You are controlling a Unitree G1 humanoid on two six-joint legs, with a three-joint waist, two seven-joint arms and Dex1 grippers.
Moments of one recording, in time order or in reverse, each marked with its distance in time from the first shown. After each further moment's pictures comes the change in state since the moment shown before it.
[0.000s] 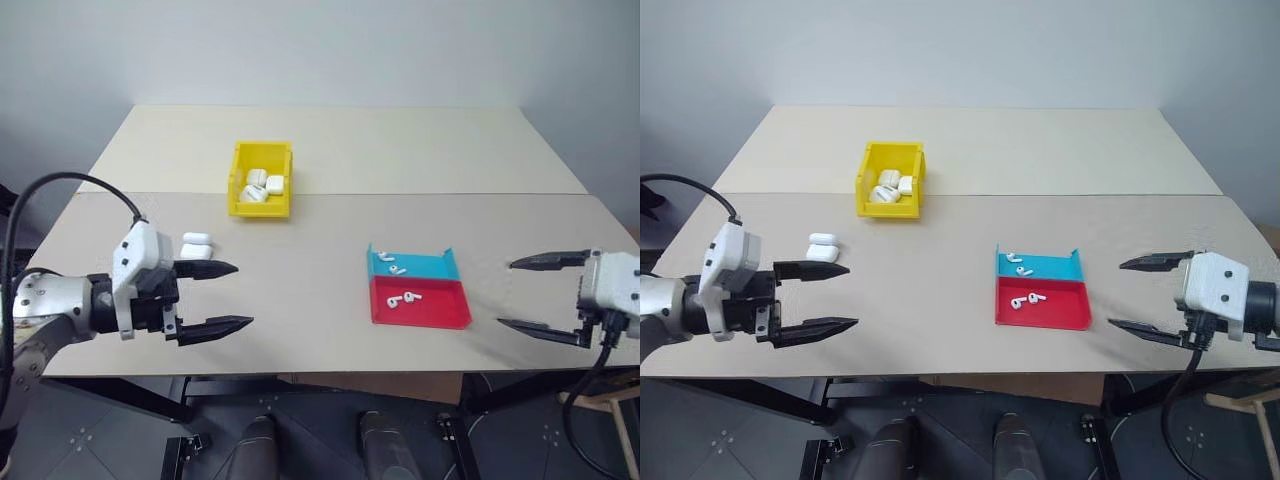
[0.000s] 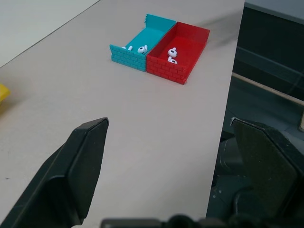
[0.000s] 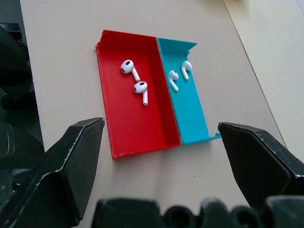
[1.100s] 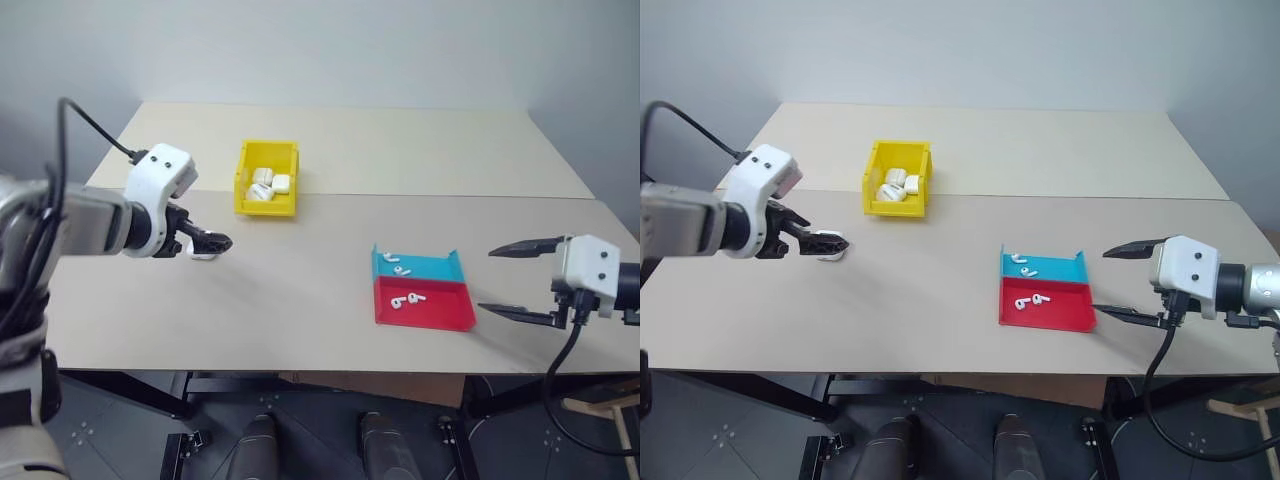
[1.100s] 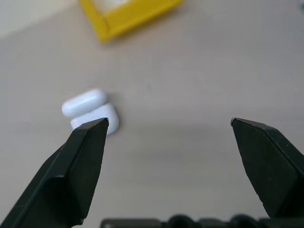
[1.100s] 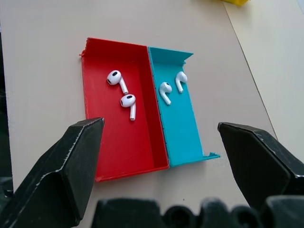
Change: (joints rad) left arm -0.906 -0.033 -0.448 0.477 -0.093 0.908 0.832; right arm -0.157 0.002 0.162 0.097 -0.040 0.007 -0.038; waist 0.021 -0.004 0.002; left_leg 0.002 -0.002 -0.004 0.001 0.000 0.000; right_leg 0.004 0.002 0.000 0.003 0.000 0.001
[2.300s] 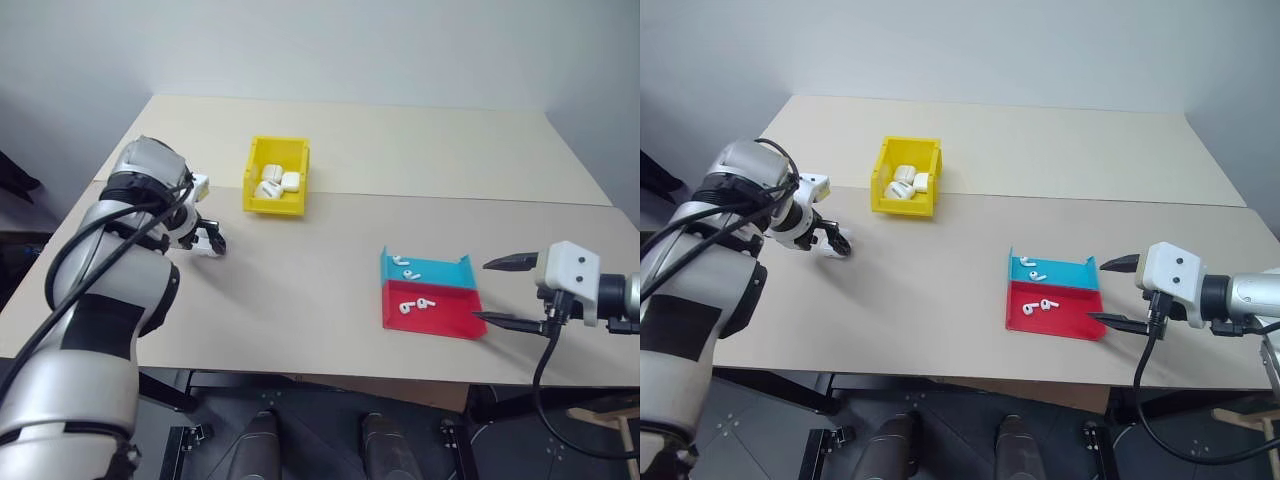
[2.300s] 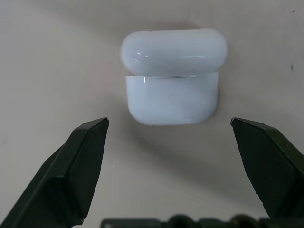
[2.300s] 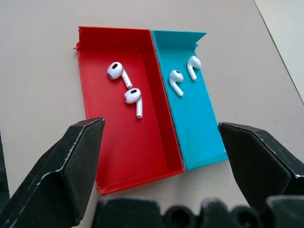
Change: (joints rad) left arm -0.479 -0.441 -0.419 1.301 0.802 -0.376 -0.535; right arm 0.050 -0.001 0.023 -0.047 -0.015 0.131 -0.064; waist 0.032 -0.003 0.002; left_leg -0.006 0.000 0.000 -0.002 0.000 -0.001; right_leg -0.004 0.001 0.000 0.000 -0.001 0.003
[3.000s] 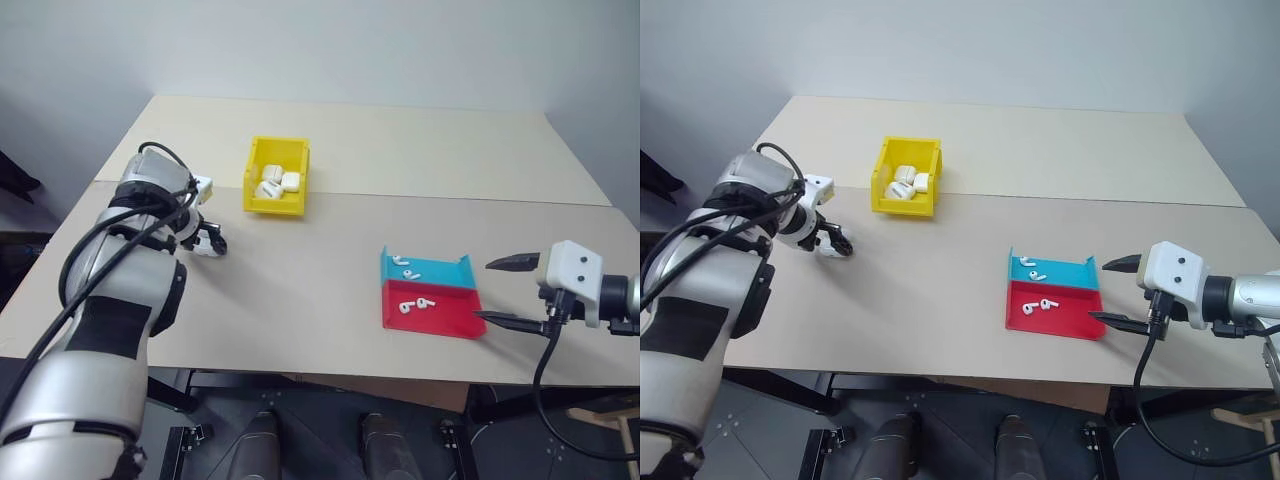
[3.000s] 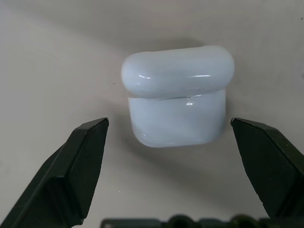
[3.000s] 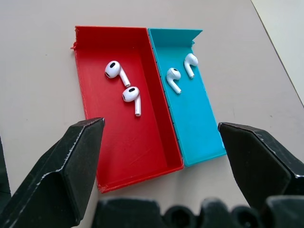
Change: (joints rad) left arm 0.030 -0.034 0.178 0.065 0.169 -0.147 0.037; right arm 0.008 0.000 -0.009 -0.019 0.000 0.021 -0.011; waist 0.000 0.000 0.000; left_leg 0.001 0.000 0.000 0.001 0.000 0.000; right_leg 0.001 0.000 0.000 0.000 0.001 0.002
